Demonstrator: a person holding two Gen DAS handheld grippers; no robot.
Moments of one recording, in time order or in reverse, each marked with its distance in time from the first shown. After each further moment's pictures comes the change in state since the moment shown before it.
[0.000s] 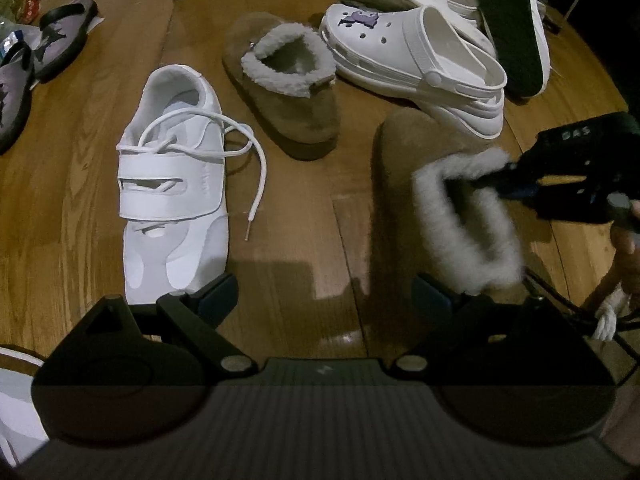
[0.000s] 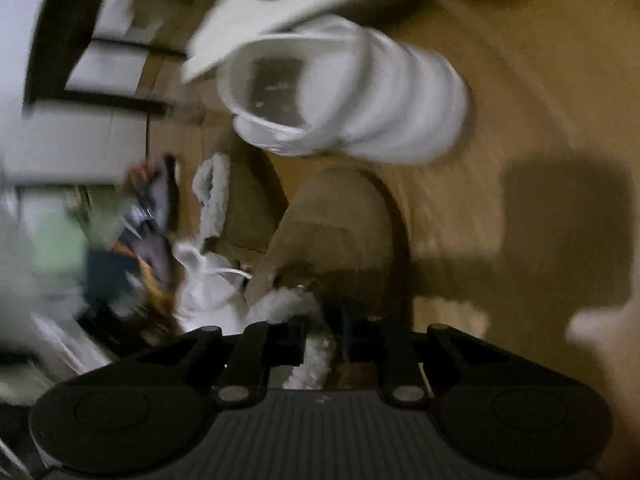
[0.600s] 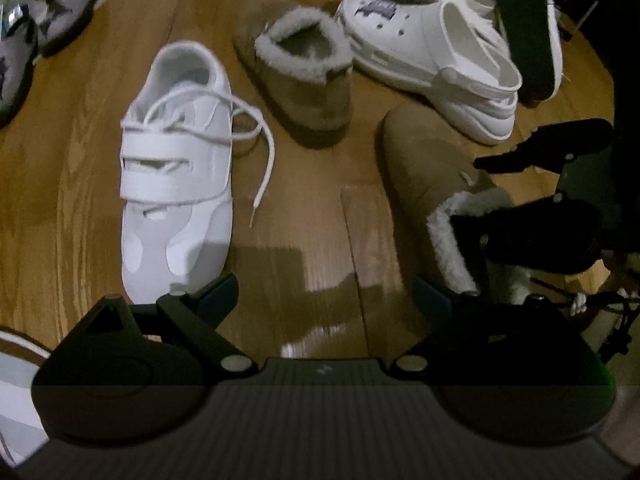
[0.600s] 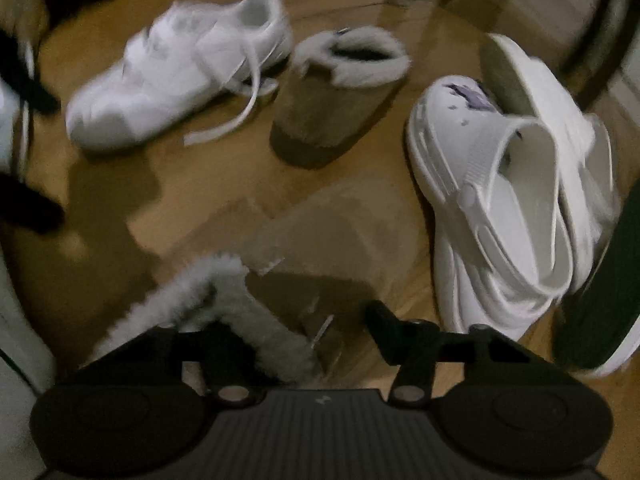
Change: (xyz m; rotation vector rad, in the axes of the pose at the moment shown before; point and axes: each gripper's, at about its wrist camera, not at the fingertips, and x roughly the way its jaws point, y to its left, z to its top) left arm 0.002 0.014 0.000 -0.055 0.004 -0.037; right arm 0.066 0.106 -0.073 -1.305 0.074 -0.645
